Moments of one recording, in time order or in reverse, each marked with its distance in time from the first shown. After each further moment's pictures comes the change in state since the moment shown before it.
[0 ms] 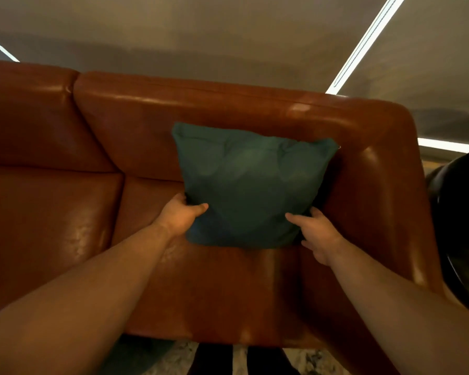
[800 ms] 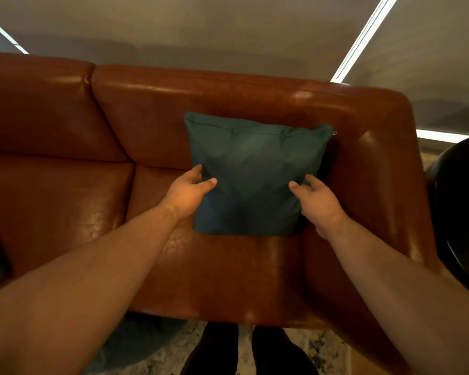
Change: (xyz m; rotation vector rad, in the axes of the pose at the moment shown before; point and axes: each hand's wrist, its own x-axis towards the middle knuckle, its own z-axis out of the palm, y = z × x) left_hand -0.059 0.024 -0.005 0.018 -0.047 0.118; right_hand -0.043 -0.022 0.012 -0.153 0.080 -0.217
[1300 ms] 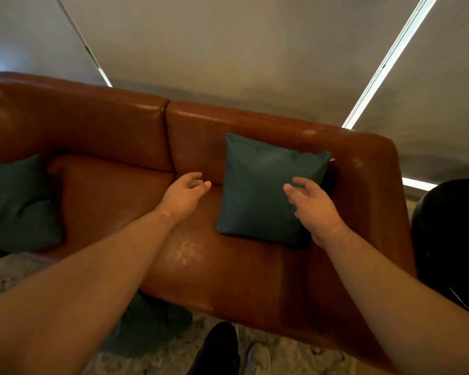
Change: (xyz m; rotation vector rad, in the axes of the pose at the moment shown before) left_hand -0.179 0.001 -0.050 -0.036 0.252 0.129; right_hand -0.176 -0.040 -0.010 -0.040 -0.119 -0.287
